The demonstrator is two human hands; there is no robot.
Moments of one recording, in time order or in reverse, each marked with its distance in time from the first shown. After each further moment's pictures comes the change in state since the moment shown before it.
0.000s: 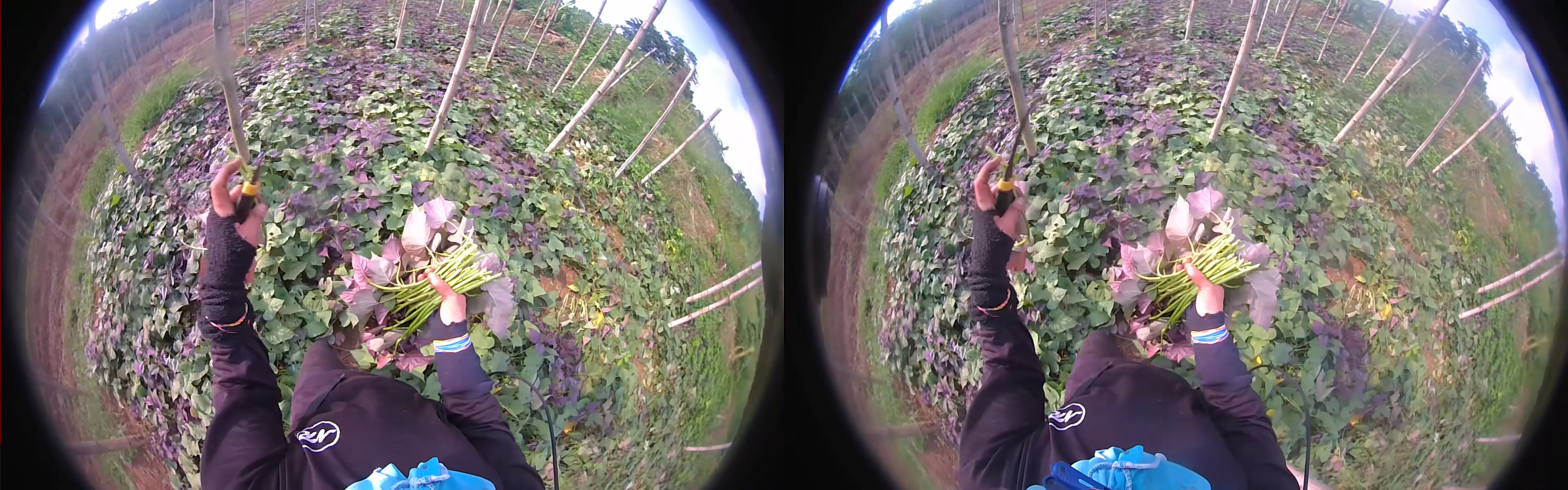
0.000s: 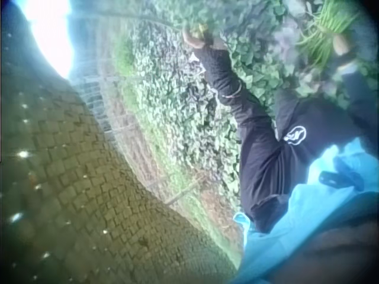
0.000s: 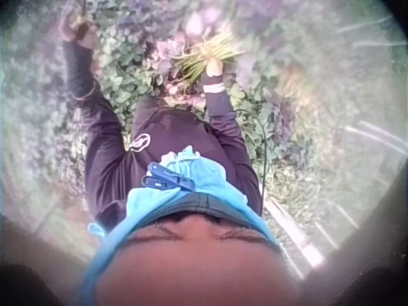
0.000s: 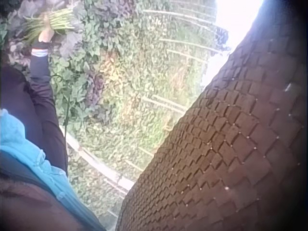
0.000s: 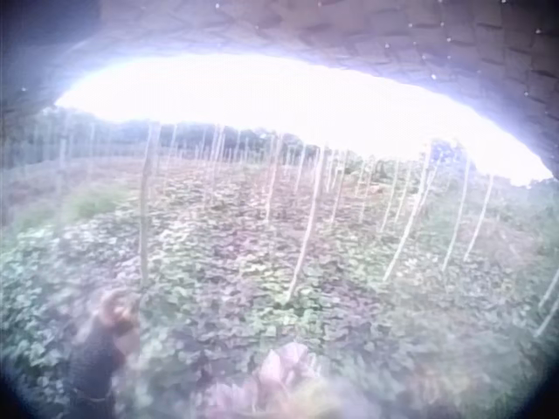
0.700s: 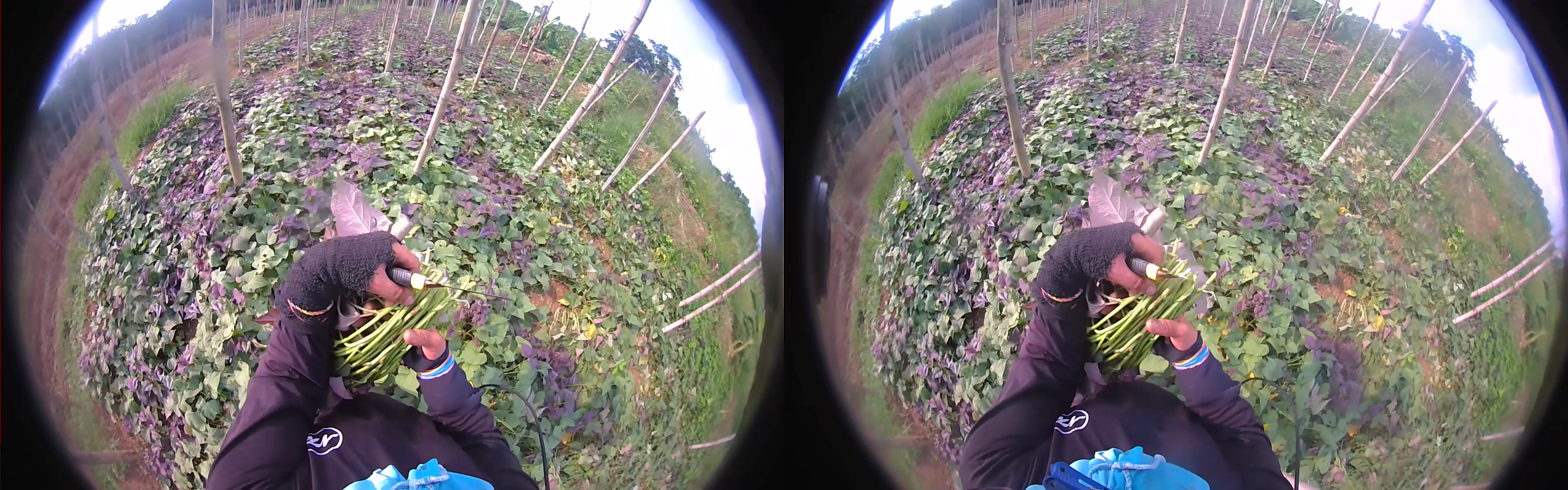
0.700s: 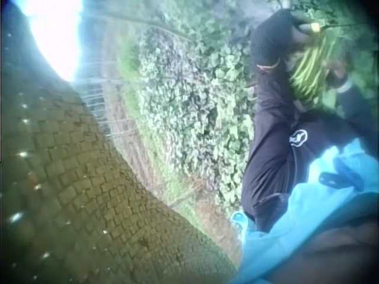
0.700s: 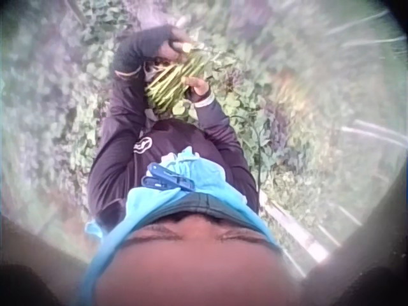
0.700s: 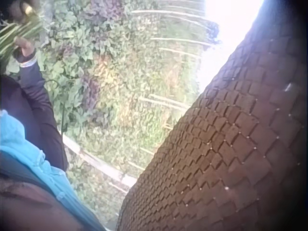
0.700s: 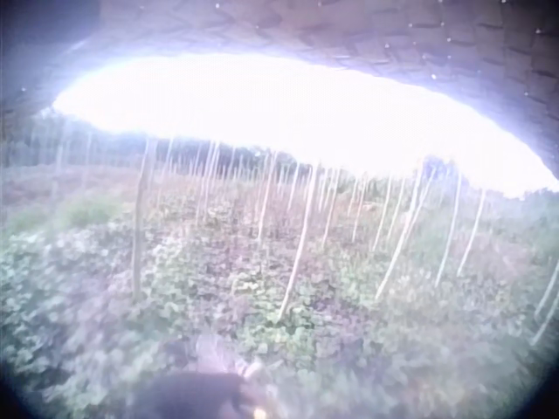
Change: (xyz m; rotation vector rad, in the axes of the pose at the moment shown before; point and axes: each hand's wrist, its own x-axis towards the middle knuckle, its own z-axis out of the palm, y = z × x) left_hand 0.000 0.051 0.100 0.046 -1.243 0.266; right_hand -0.056 -0.021 0.053 0.074 -0.771 0.256
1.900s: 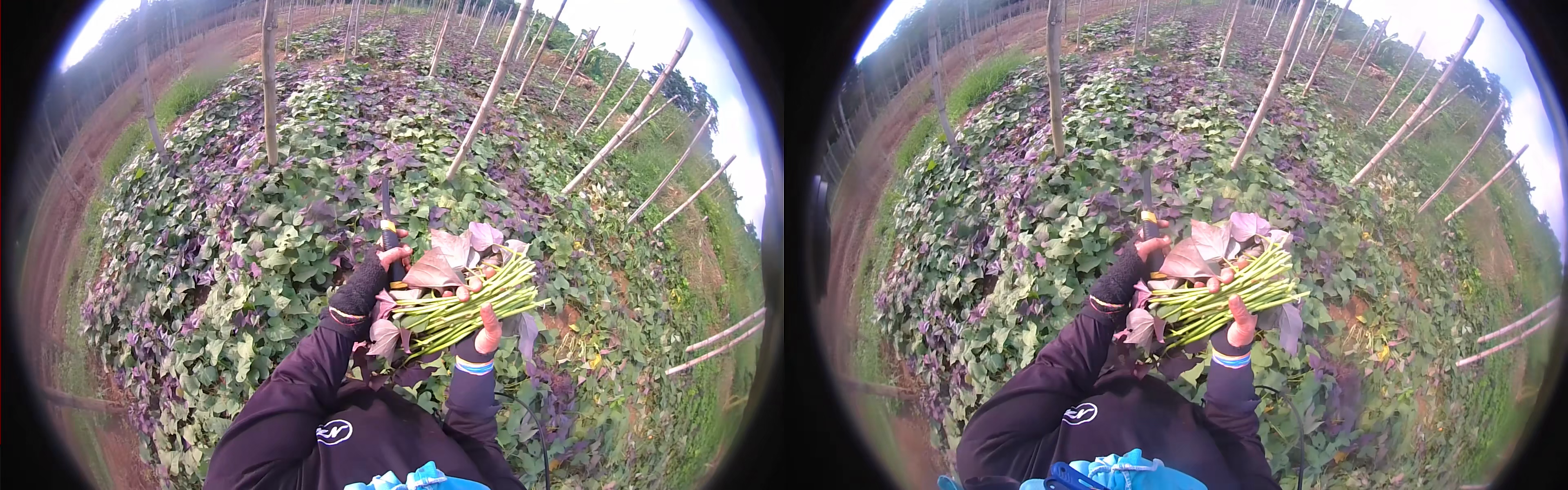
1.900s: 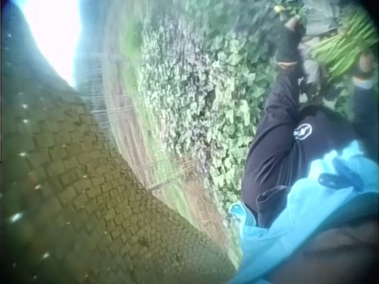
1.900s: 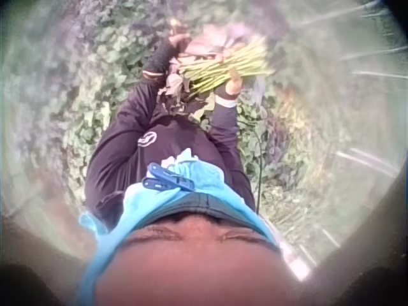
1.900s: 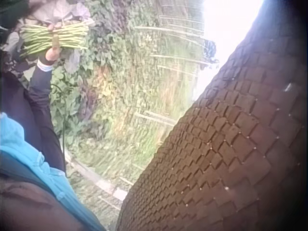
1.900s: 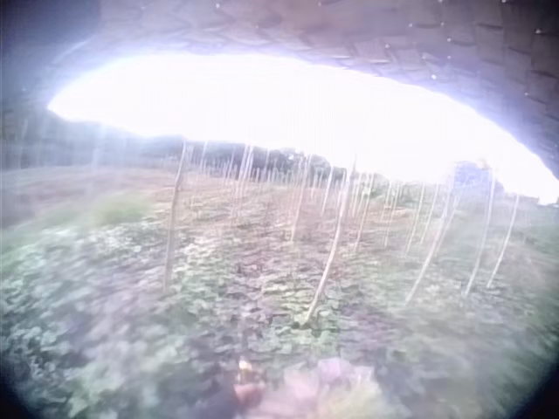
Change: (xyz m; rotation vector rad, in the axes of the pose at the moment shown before) left_hand 0.006 -0.126 0.102 -1.226 0.844 -0.190; right_hand -0.016 -0.033 -0.016 0.119 0.102 -0.523
